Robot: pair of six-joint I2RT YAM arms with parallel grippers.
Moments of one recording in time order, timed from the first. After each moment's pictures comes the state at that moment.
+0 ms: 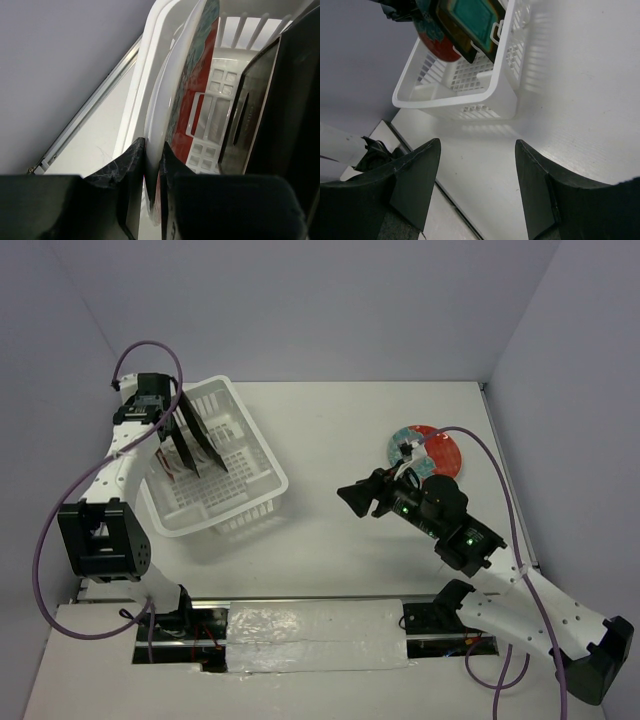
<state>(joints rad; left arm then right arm) 0.07 1.59 1.43 -0.72 -0.66 -0.40 0.73 0.73 0.68 -0.06 -0.07 0.54</state>
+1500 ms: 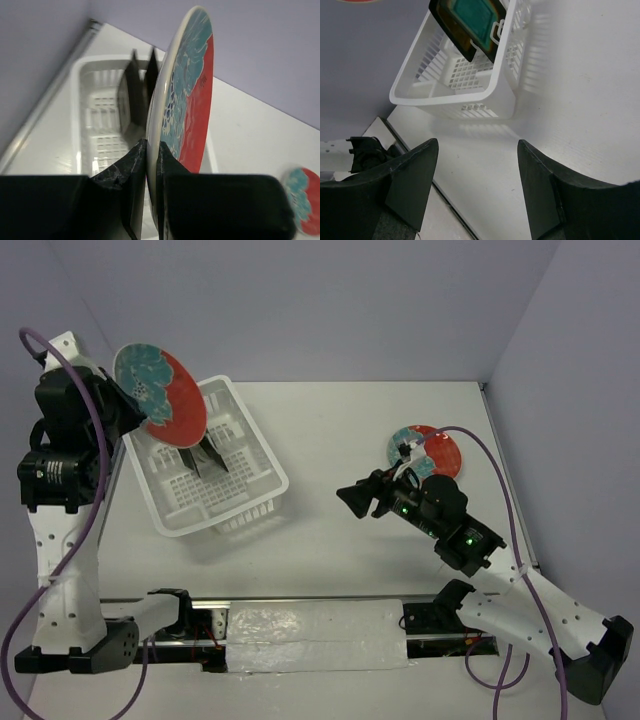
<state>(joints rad) 0.01 1.14 1.78 -0.96 -0.27 -0.40 0.73 0.73 0.68 -0.06 -0.07 0.51</state>
